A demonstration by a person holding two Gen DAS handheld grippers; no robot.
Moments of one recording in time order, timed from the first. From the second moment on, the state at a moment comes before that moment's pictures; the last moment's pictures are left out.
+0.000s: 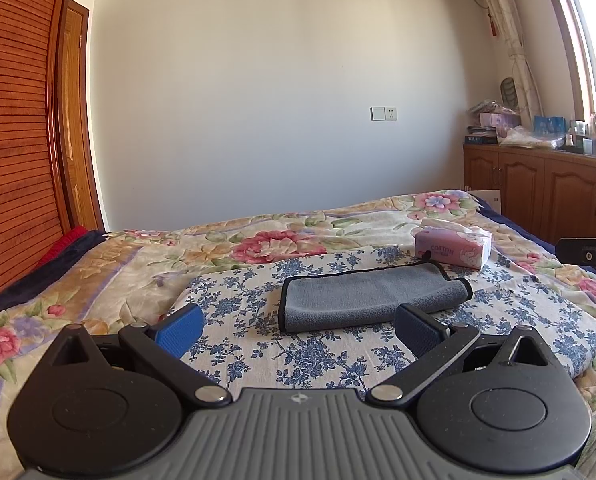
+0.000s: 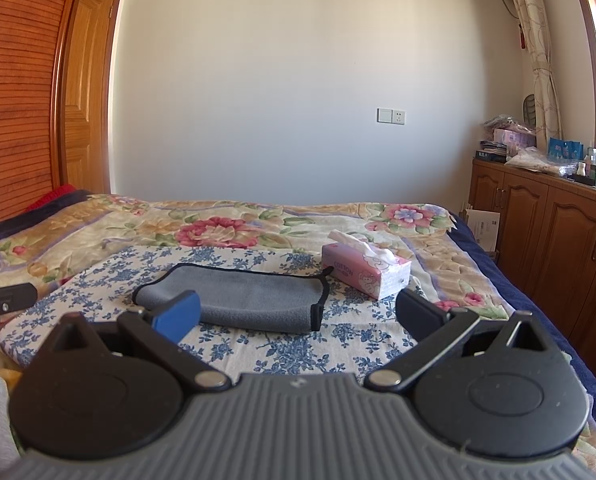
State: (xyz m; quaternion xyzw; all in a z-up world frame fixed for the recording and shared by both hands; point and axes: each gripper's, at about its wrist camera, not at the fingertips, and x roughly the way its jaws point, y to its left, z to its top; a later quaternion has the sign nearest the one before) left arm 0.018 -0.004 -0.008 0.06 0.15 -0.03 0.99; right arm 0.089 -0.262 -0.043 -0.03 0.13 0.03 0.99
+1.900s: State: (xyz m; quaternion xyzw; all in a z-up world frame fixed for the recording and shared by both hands) left arm 0.020 -0.001 -0.010 0.06 0.15 -0.03 0.99; right arm 0.089 -0.262 -0.044 -0.03 0.13 0.03 0.99
